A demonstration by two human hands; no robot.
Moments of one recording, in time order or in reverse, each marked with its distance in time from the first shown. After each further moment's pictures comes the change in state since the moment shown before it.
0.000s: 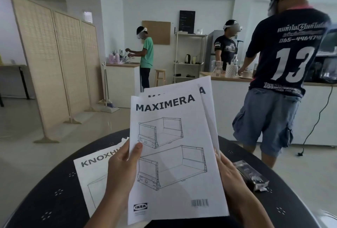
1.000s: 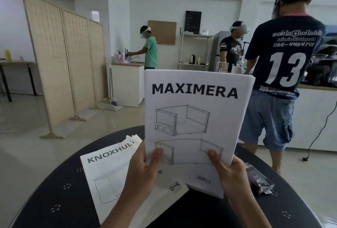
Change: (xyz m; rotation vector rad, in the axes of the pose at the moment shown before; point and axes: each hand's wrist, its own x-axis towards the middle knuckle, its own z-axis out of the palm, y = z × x) left_hand -0.011 -0.006 0.015 0.076 -0.144 0.261; right_hand -0.011 -0.011 0.027 0.077 0.190 -0.296
